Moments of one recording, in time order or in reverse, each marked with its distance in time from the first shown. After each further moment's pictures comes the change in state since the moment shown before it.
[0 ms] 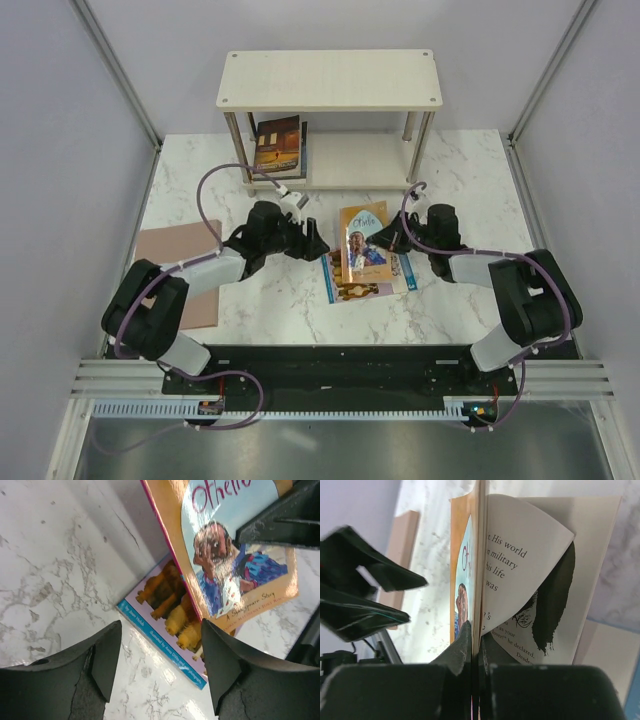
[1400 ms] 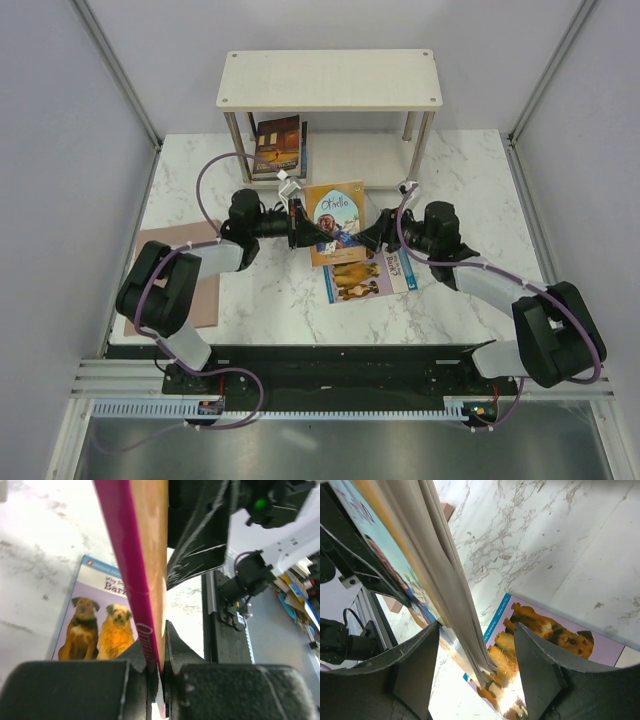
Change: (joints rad) left arm 0.149 0.143 -0.026 0.623 0.718 -0.190; right arm 0.113 -0.207 0.029 -0.061 0.018 -0.129
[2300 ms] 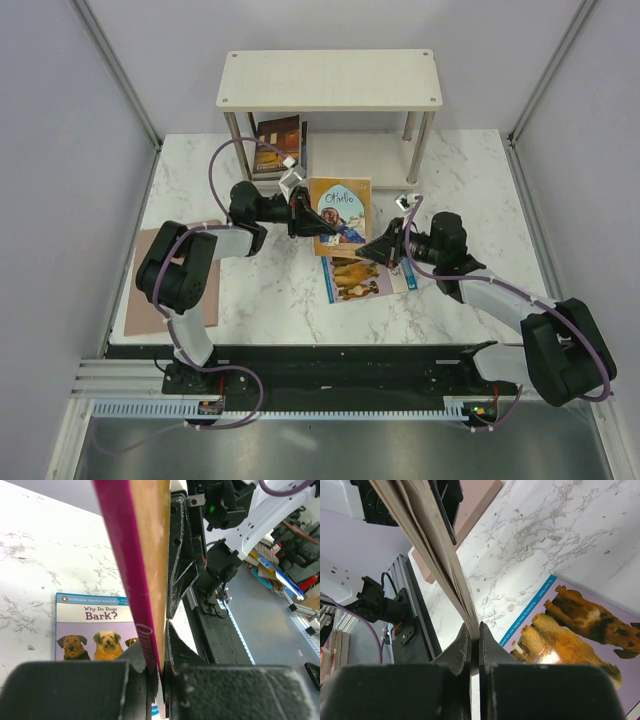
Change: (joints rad) left arm 0.006 0.174 0.163 0.423 0.276 -0.229; right arm 0.000 -0.106 -0.097 0.045 -0.195 0.008
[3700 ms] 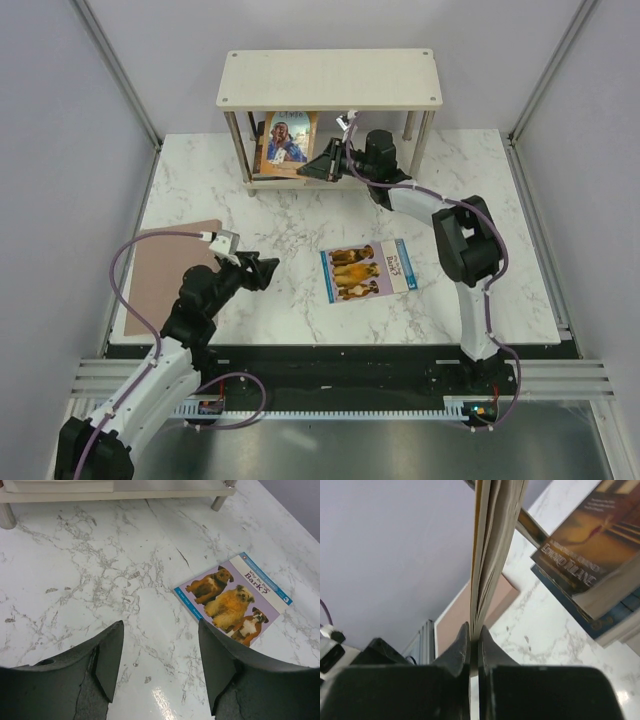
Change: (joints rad) left arm 0.003 -1.238 -0.704 -1.004 -1.167 0.446; right arm 0.073 0.868 1.020 0.042 -0.034 0.284
